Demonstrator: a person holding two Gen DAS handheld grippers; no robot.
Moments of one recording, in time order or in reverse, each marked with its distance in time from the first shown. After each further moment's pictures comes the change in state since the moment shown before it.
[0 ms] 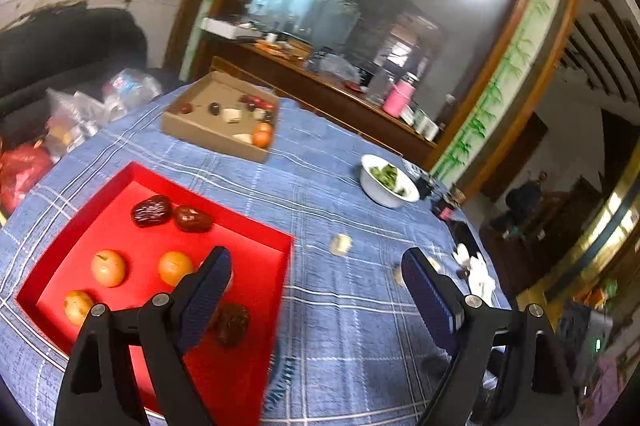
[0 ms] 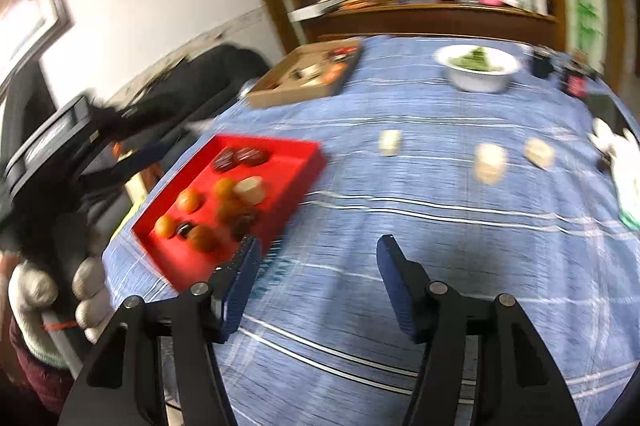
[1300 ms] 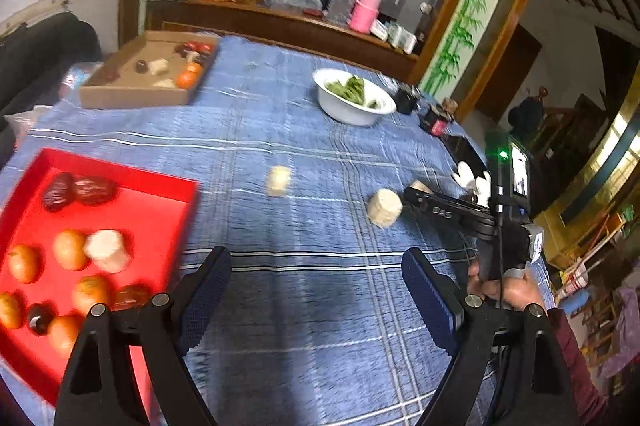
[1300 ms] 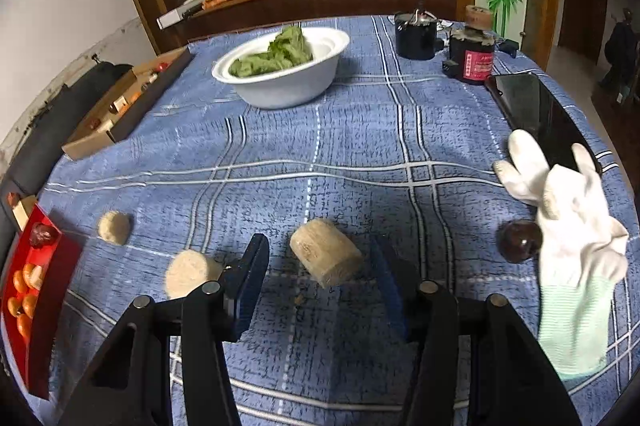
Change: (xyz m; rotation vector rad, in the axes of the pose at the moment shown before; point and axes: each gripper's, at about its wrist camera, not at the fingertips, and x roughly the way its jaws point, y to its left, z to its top) left arm 0.104 -0.088 -0.046 0.176 0.235 0.008; right arm 0.100 -0.201 0.077 0.098 0.055 -0.314
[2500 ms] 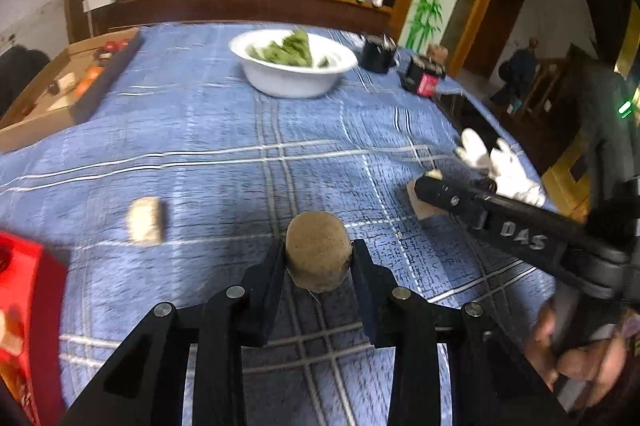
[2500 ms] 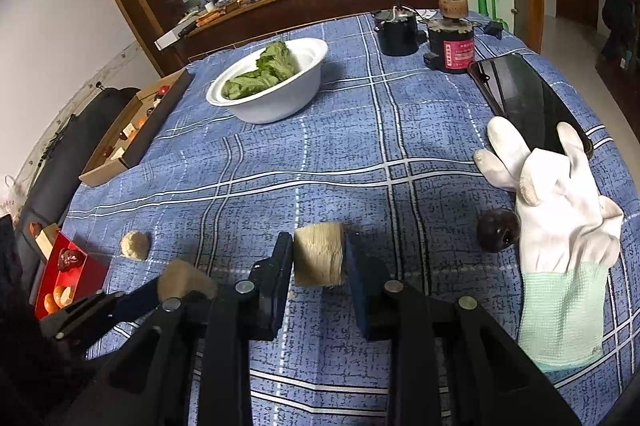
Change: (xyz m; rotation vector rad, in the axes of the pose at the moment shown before) left arm 0.114 -0.061 0.025 0.126 0.065 0.007; right arm -0.022 -0.026 0.005 0.112 -0.007 0.084
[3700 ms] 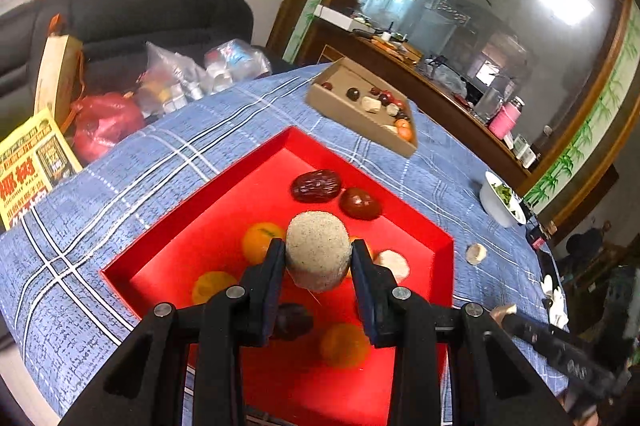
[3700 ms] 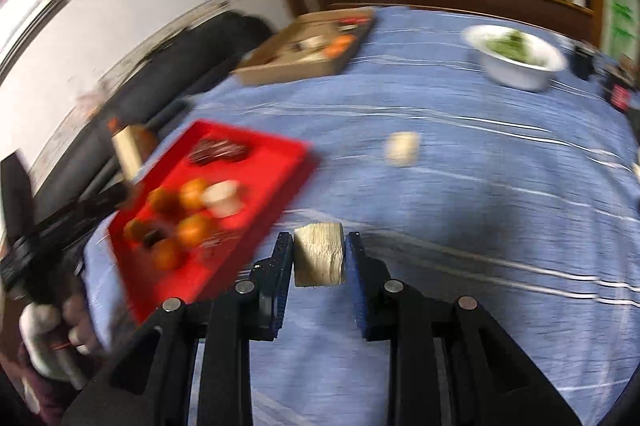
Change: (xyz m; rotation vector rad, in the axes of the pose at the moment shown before) left arm -0.198 0.263 -0.116 -0.556 -0.257 0.235; right arm -0.034 0.215 -0.087 -0.323 0.122 0.289
